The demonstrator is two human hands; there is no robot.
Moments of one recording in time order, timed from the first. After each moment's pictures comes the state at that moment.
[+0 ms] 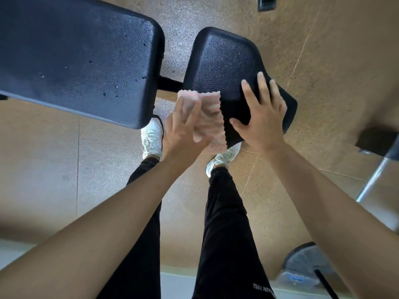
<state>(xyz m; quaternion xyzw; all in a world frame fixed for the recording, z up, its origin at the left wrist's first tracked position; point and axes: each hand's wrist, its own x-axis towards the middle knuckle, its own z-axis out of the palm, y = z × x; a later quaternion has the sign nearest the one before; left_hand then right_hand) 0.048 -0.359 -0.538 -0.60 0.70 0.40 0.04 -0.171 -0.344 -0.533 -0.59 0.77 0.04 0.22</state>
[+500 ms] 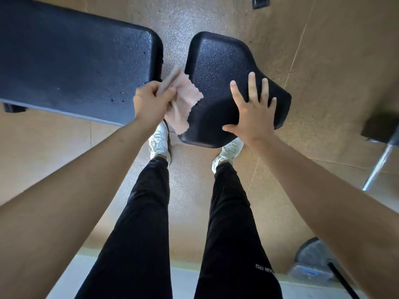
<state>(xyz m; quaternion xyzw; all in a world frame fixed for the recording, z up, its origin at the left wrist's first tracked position) 0.077 -0.467 -0.523 -0.73 0.47 0.49 -0.07 -0.157 -0.355 -0.515 -0.57 0.76 0.15 0.29</state>
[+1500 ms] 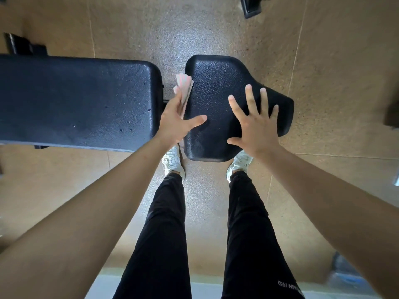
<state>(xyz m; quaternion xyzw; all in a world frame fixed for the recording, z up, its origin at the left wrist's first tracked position) 0.046 -0.472 -0.553 -0.58 0.52 0.63 -0.01 -0.160 -0.351 -0.520 -0.56 0.76 0.16 0.29</state>
